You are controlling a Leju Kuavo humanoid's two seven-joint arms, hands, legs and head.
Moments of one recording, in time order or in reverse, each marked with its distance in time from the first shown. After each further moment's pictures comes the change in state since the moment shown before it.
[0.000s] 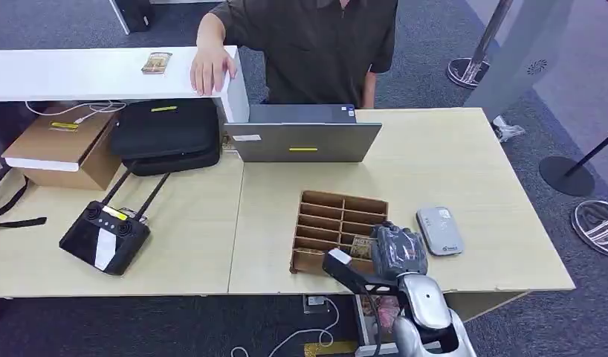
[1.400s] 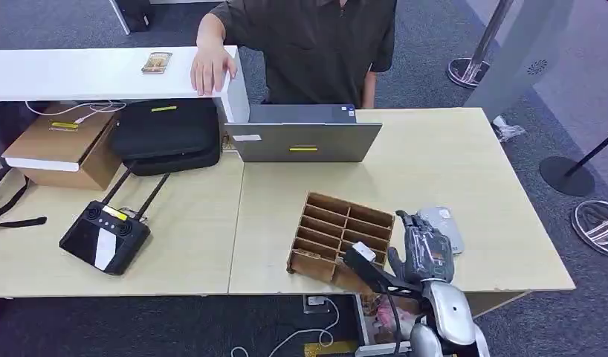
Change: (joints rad) left arm 0.000 -0.005 0.022 0.000 -0.020 -0.007 -0.003; right arm 0.075 0.000 -0.084 -0.120 -0.021 -0.101 0.000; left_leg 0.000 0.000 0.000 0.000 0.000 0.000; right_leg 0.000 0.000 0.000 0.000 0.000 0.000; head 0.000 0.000
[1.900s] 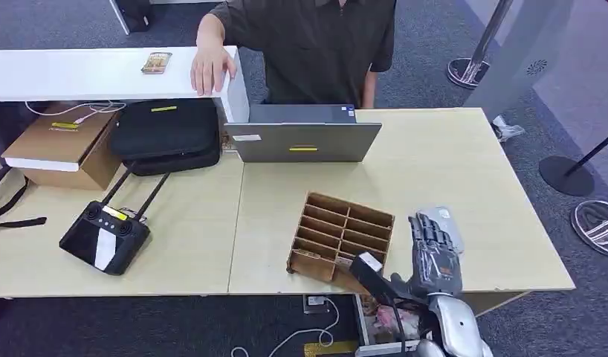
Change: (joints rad) left arm -0.002 -0.008 0.000 0.000 -0.011 -0.015 -0.005; right arm 0.083 0.003 -0.009 -0.081 0.010 0.065 0.065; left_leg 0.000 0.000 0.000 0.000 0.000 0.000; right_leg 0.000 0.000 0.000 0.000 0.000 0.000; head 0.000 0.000
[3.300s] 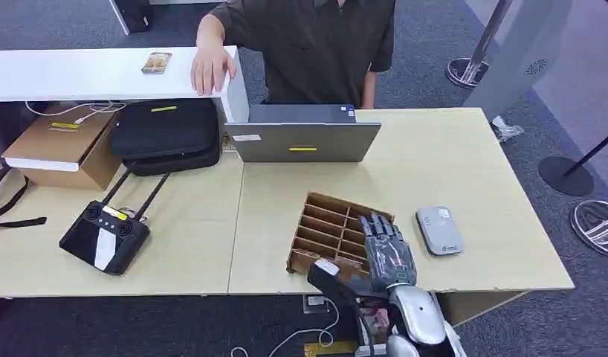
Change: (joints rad) left arm -0.116 -0.035 0.098 -0.001 0.098 0.084 -0.101; right arm -0.156 -0.070 0.269 0.113 -0.135 0.061 0.082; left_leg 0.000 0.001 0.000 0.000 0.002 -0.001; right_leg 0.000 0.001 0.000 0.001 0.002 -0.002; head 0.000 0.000
